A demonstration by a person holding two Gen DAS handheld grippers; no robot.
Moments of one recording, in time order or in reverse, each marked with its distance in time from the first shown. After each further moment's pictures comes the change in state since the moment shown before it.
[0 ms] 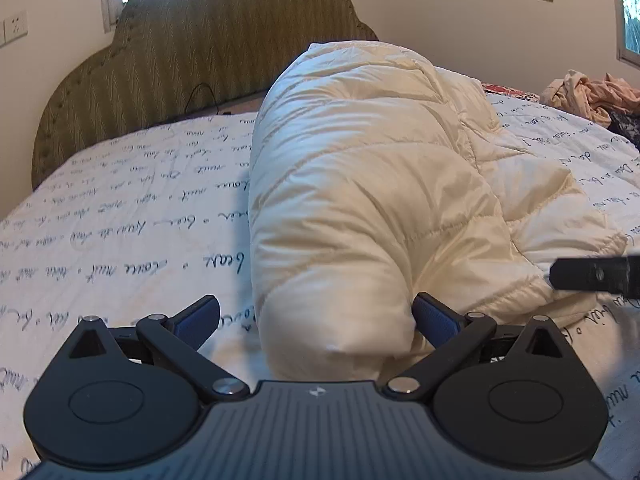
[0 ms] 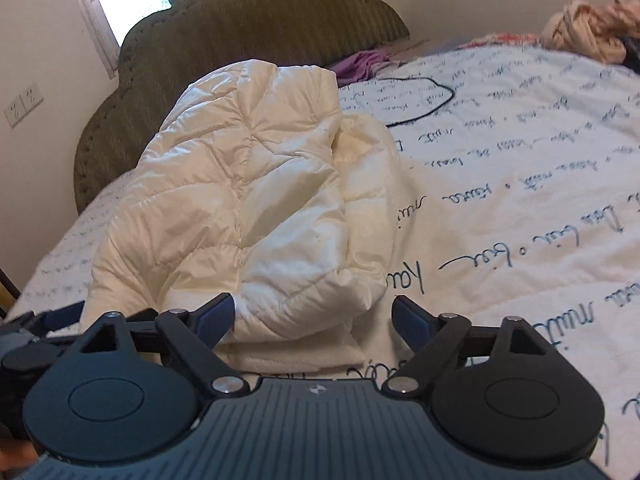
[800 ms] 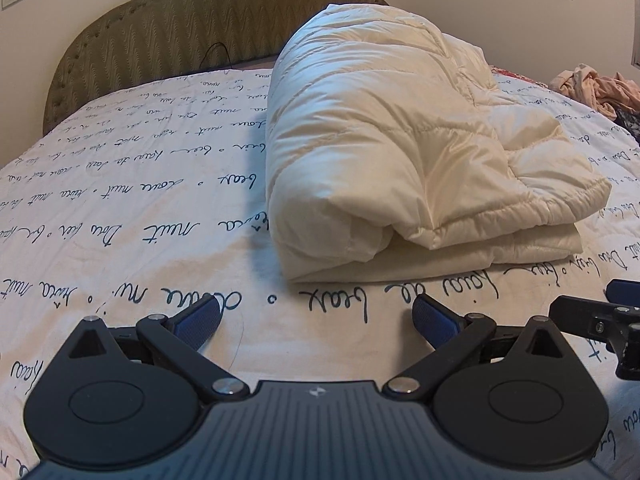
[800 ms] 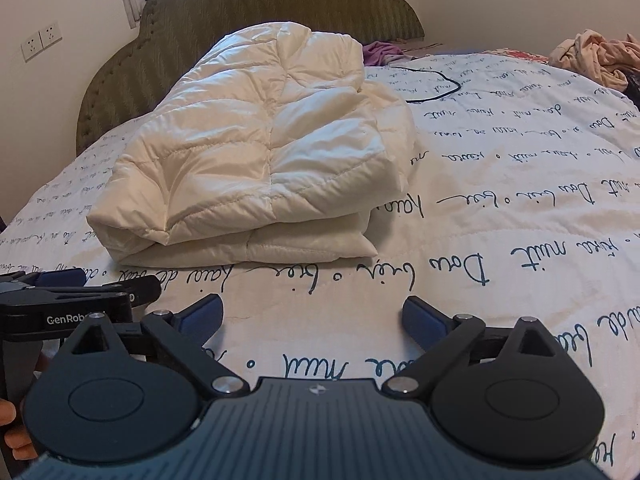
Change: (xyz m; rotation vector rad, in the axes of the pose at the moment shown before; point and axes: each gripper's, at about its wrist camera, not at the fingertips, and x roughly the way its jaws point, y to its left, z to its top) left arm -0.022 0.001 -0.038 -0.066 0.087 0.008; right arm -0.027 0.022 -0.050 -0.114 0.048 -0.047
